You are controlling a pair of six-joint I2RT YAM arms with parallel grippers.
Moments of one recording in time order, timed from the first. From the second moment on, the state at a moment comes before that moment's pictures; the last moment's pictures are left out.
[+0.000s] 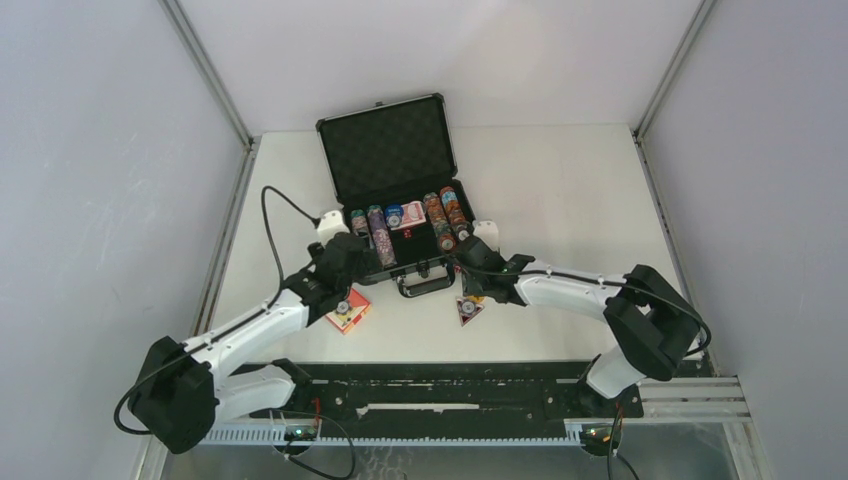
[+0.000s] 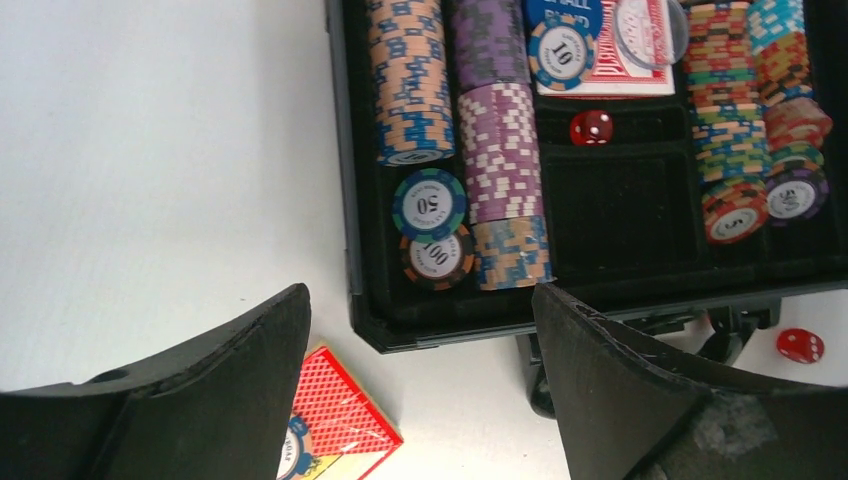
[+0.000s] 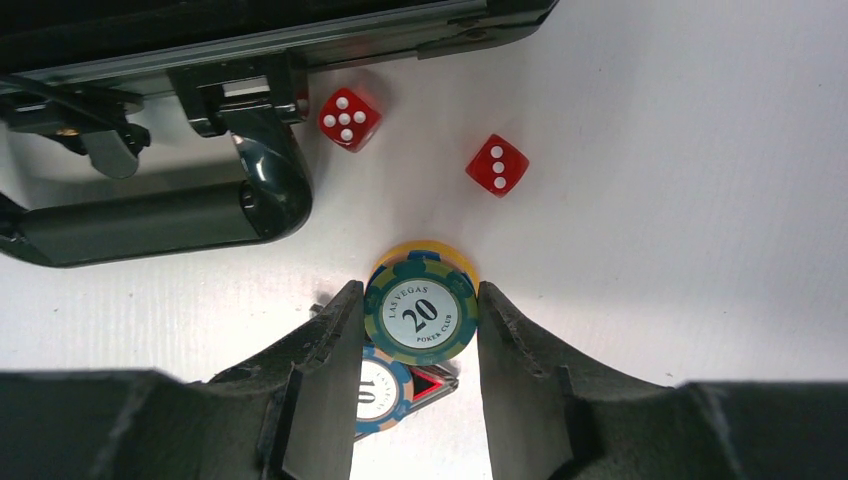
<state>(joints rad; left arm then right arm) -0.60 1.10 0.59 -0.19 -0.53 -0.68 0.84 1.55 0.84 -0.33 0.36 0.61</state>
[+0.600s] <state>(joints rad) -0.60 1.15 0.64 -0.15 -0.32 -0.65 0.90 1.42 0.84 -0.33 0.39 0.55</state>
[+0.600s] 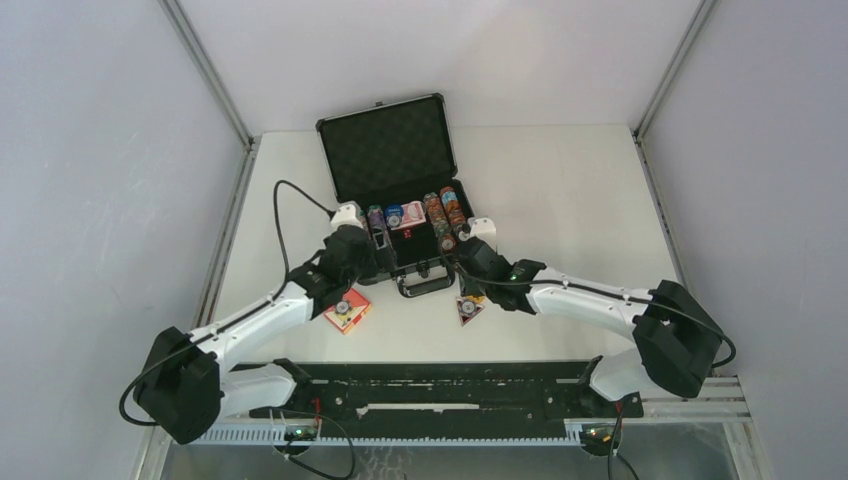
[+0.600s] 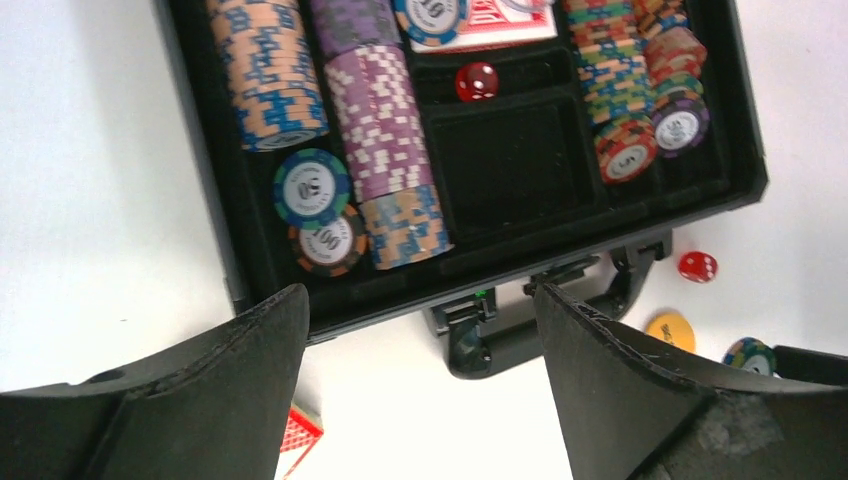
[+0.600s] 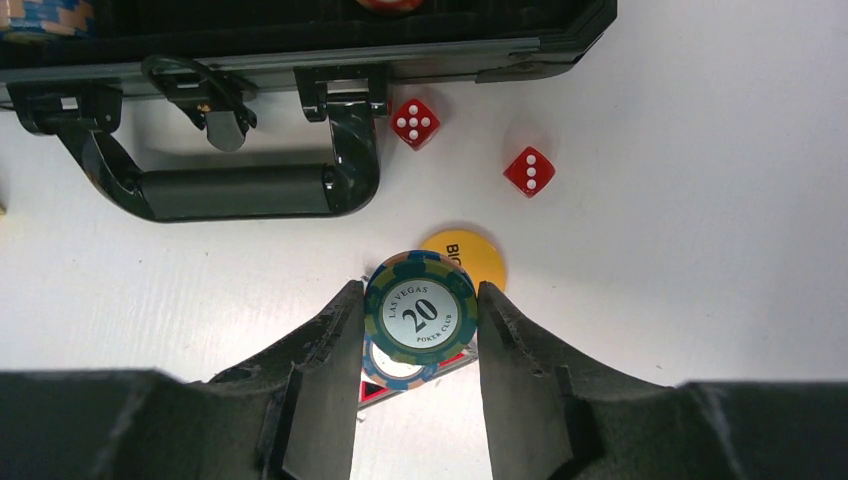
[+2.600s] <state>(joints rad) -0.60 1.51 0.76 0.13 0.66 -0.67 1.11 1.26 0.77 -0.25 0.40 0.28</state>
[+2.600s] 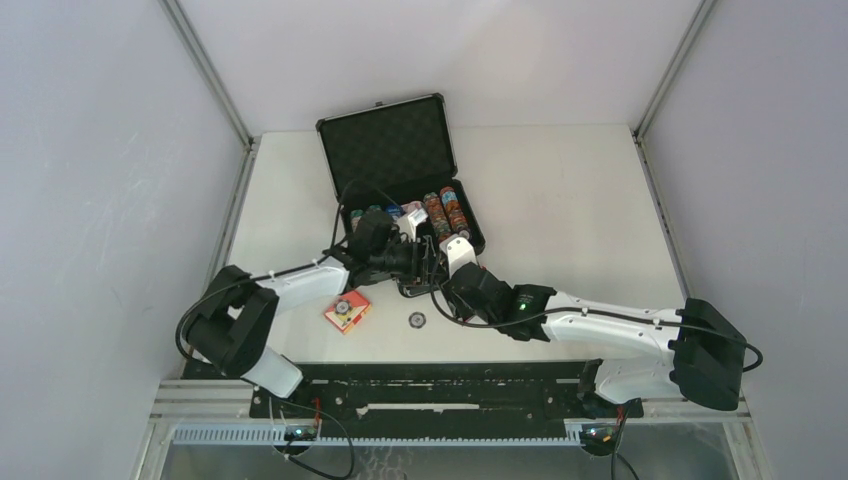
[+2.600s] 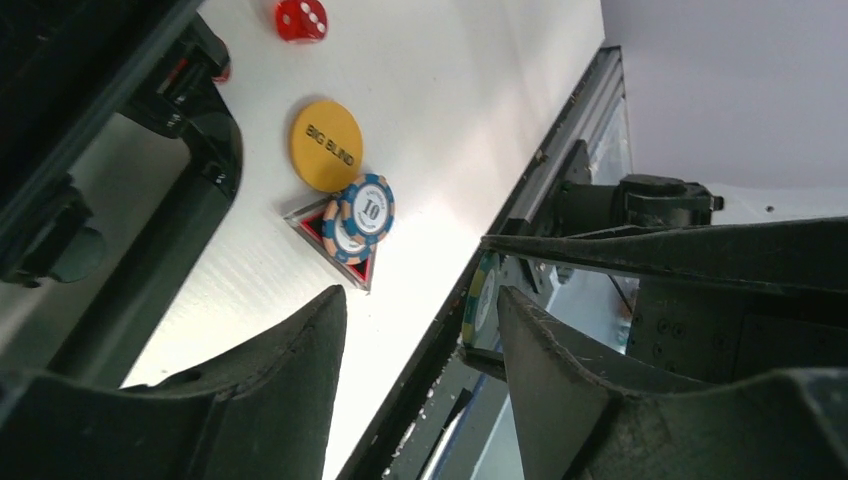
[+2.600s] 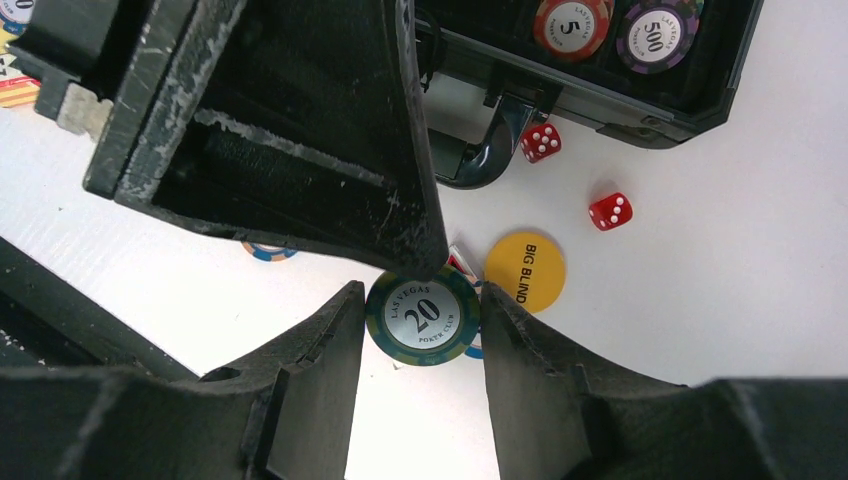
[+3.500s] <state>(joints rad) -0.61 1.62 0.77 0.24 0.88 -0.74 1.11 1.22 0.75 -0.23 0.38 0.25</state>
